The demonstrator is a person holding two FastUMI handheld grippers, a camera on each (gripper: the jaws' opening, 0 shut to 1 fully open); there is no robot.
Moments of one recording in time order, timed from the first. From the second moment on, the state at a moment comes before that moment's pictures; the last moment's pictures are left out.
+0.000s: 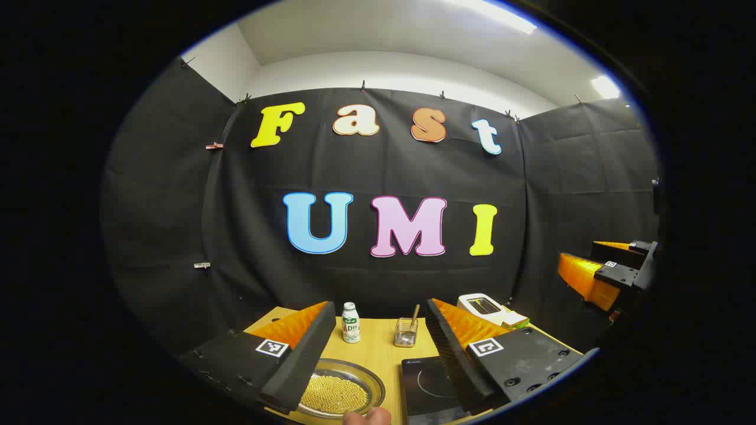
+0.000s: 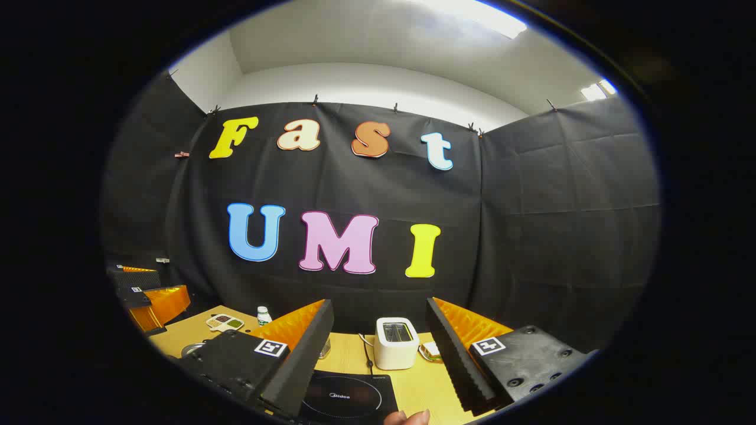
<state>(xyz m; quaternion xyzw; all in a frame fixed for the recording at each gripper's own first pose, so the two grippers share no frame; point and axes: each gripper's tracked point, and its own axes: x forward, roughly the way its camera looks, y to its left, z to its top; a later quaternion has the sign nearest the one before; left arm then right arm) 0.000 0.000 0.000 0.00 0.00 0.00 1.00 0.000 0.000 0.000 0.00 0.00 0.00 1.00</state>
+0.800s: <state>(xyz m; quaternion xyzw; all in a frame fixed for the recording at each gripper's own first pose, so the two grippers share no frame) -0.008 0.008 0.004 0.00 -0.01 0.01 1.00 -0.011 0.003 0.004 -0.01 -0.01 0.00 1.00</state>
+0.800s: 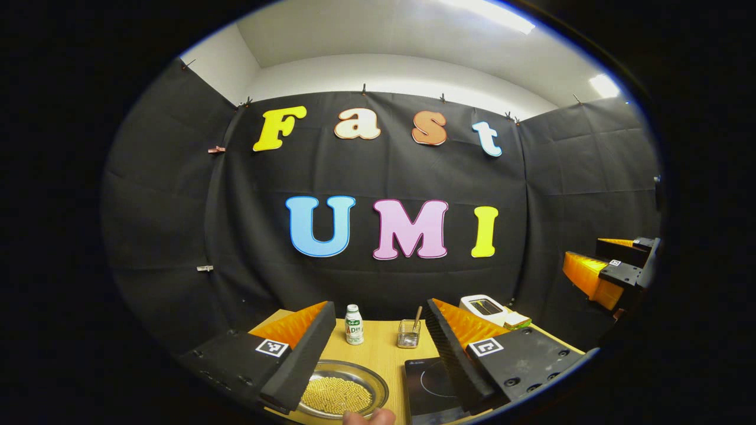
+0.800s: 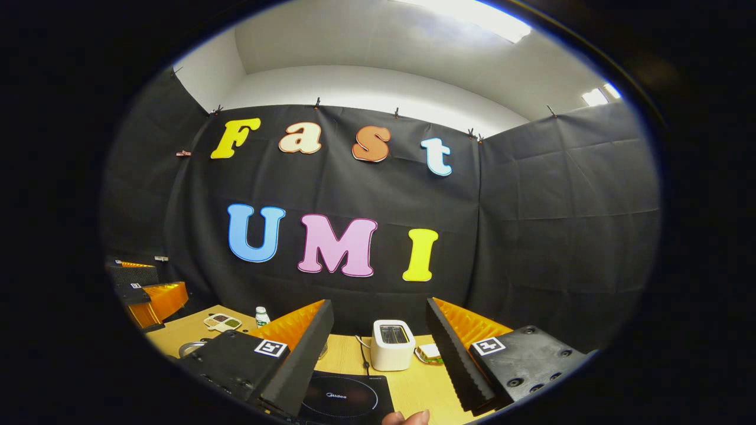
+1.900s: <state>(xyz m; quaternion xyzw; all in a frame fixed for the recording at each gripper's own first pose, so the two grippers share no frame) -0.037 0.039 -0.110 -0.02 0.21 -0.06 0.98 -0.025 0.011 -0.002 -0.02 0.00 0.01 1.00</state>
